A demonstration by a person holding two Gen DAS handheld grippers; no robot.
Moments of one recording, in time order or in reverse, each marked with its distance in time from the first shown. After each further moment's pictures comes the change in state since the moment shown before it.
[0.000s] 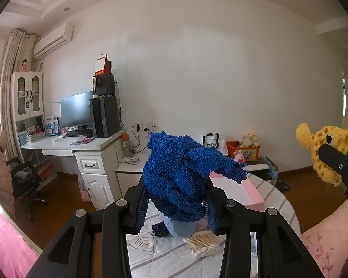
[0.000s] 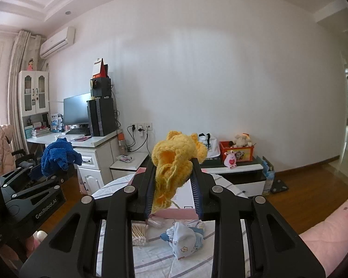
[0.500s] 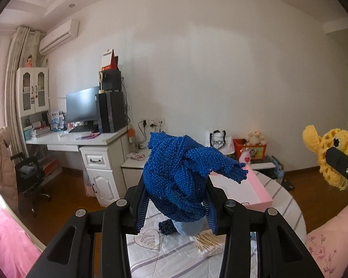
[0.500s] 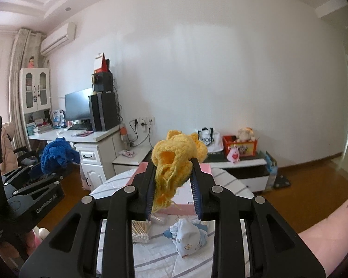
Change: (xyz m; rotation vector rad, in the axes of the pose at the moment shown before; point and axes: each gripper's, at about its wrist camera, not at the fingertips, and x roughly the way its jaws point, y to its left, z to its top) left arm 0.034 -0.010 0.022 -0.017 0.009 0.043; right arm 0.010 0.003 0.002 0.002 0.034 0.018
